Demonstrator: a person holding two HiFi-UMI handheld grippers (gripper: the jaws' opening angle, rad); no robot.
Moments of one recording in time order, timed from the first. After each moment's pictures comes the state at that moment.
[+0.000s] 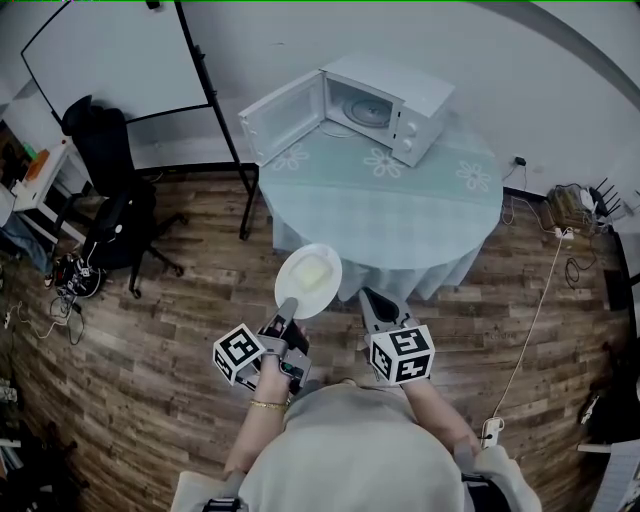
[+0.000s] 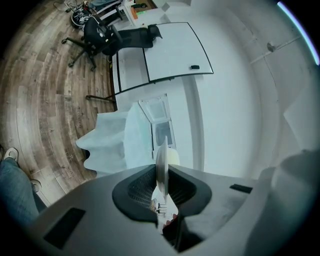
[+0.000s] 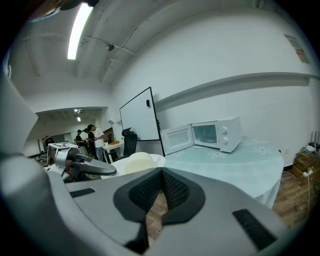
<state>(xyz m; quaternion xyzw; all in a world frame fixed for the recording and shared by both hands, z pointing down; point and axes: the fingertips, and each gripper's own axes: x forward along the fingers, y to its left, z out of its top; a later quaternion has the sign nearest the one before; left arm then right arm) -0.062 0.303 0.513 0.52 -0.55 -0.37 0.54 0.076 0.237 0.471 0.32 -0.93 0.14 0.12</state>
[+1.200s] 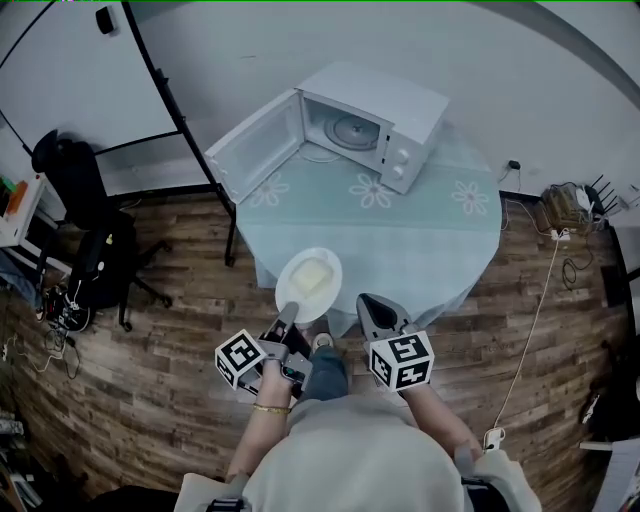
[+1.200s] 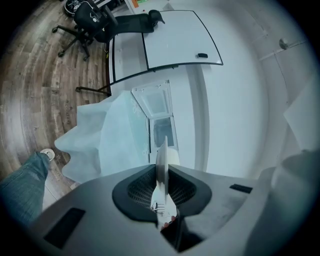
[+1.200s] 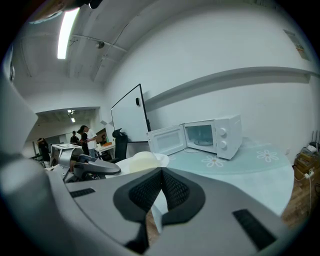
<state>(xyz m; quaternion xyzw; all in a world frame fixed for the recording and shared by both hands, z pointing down) -0.086 0.147 0.522 0.53 -0.52 -0.36 0.56 0.049 0.097 0.478 0.34 -0.92 0.16 0.13</state>
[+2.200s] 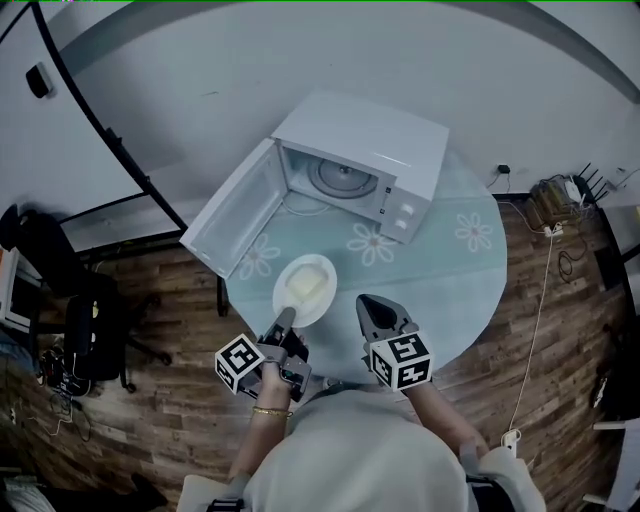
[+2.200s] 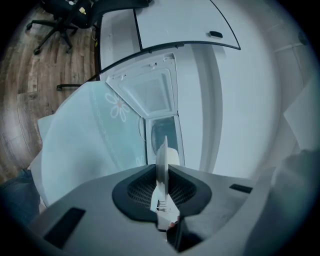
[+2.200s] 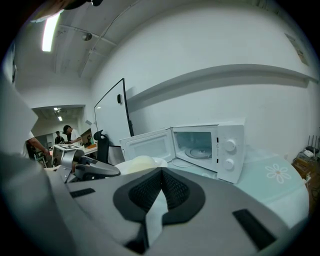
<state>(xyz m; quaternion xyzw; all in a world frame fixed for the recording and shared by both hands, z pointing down) -0.177 -0.061 0.527 0.54 -0.50 -0.32 0.59 -0.030 -0.099 0.469 0.39 -0.90 0.15 0.13</state>
